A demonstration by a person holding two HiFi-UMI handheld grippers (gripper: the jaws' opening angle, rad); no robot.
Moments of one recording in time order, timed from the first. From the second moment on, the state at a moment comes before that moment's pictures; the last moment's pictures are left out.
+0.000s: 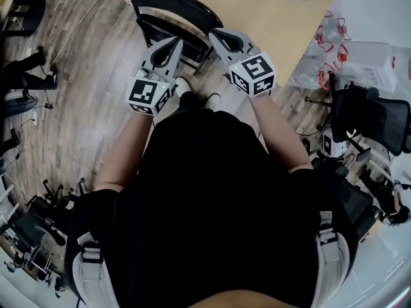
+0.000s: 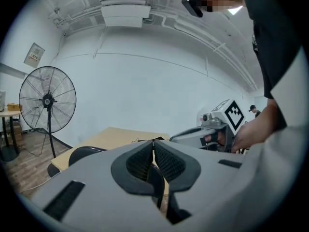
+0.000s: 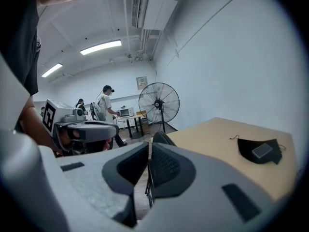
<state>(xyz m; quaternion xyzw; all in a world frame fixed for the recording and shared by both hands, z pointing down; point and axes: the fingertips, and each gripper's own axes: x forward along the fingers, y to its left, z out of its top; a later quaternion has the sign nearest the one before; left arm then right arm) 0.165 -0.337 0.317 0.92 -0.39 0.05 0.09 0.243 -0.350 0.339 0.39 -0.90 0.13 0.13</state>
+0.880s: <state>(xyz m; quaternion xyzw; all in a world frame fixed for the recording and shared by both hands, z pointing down) 0.128 -0.432 0.413 0.91 -0.38 0.12 0.13 0.239 -0.455 0.433 0.40 -0.85 0.18 0.29</state>
